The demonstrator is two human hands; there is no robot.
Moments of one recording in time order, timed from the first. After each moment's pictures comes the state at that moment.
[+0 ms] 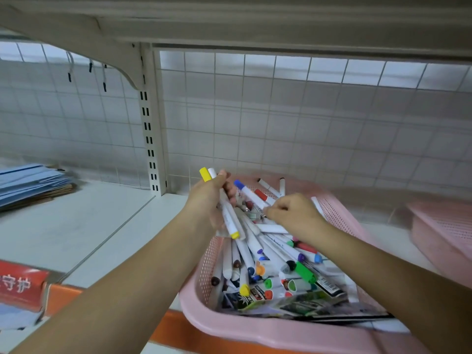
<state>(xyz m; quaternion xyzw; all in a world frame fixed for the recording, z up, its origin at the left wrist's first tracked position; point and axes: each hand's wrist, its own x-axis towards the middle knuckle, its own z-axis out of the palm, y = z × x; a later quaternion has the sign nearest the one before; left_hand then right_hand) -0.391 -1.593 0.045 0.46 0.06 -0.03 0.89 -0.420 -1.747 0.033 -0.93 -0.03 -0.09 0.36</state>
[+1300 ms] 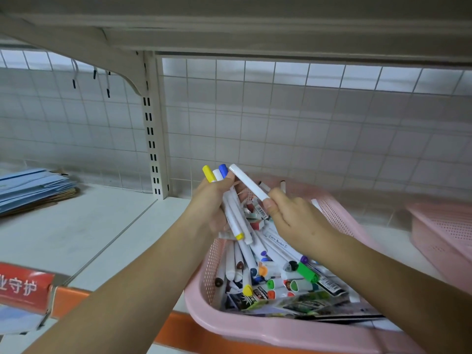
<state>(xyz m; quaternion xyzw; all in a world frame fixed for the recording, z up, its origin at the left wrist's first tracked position) -0.405 -1.587 0.049 0.49 -0.02 -0.06 0.87 -0.450 -1.738 0.051 -0.97 -0.16 -0.16 0.11</state>
